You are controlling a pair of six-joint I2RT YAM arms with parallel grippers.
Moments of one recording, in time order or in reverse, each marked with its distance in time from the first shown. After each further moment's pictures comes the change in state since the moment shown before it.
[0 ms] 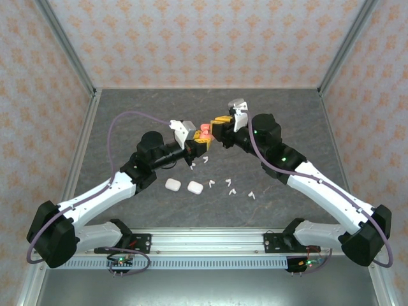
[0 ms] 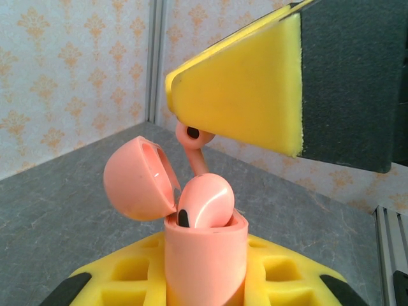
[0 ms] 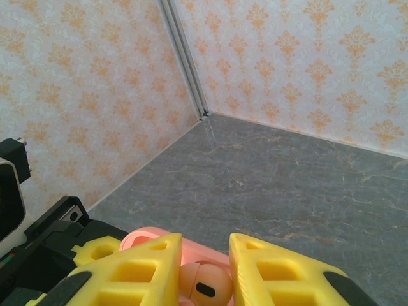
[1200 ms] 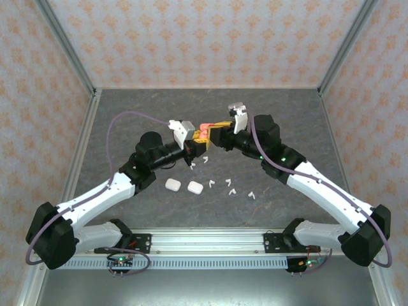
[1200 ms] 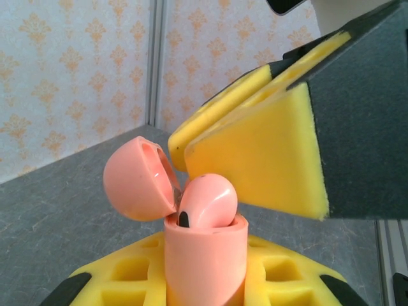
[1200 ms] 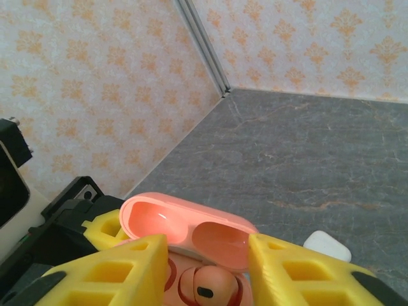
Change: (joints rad) left arm 0.000 -0.018 -0.004 0.004 -0.001 -0.001; right arm -0.018 0.001 -0.001 -0.046 -0.104 0.150
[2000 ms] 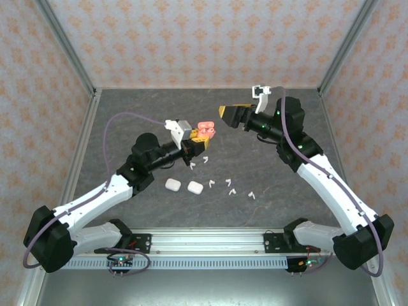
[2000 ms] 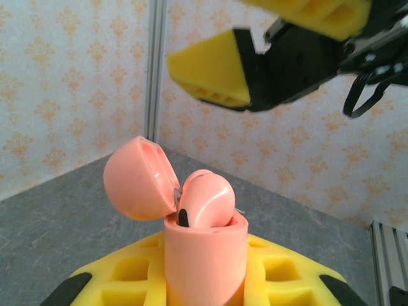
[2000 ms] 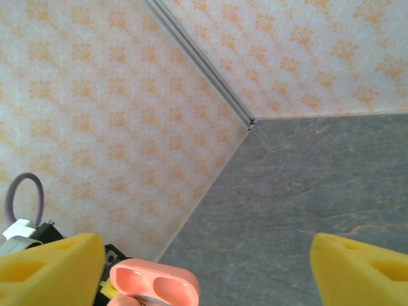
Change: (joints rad) left arm 0.000 -0.029 -0.016 0.070 -0.002 -0.028; right arm -0.263 0.004 0.060 0.056 -0.298 0.231
